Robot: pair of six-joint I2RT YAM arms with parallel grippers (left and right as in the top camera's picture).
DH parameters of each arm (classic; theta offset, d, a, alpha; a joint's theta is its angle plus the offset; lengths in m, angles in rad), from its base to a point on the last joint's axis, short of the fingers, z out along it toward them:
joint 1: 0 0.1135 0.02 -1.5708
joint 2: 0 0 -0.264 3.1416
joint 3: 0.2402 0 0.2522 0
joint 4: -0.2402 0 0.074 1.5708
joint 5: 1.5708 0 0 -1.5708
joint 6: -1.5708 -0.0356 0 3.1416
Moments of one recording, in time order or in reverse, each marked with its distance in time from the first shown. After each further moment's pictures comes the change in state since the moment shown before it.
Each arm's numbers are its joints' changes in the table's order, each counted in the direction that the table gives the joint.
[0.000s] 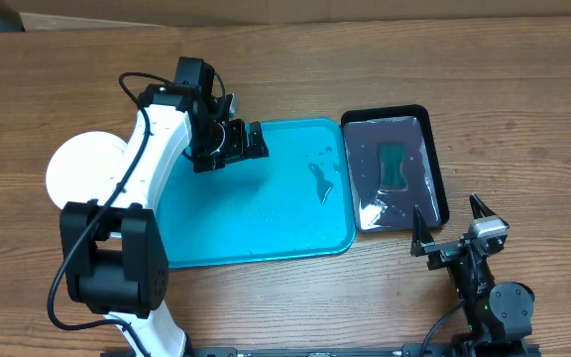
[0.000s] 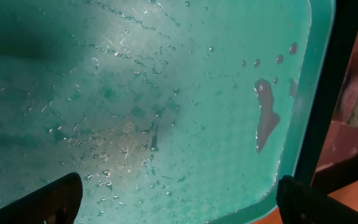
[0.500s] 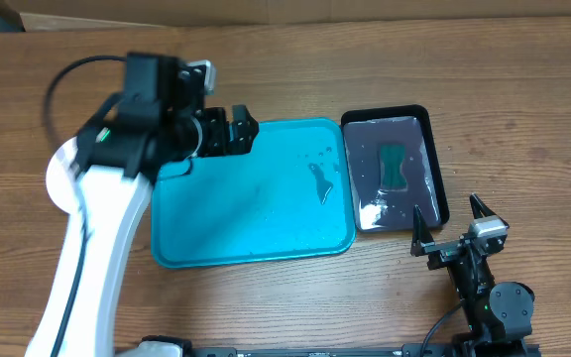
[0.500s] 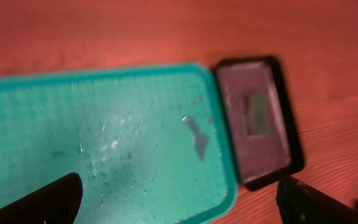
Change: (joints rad) left arm -0.018 -0.484 0.002 0.001 -0.047 0.000; right arm 0.000 0.000 0.000 0.000 0.000 0.003
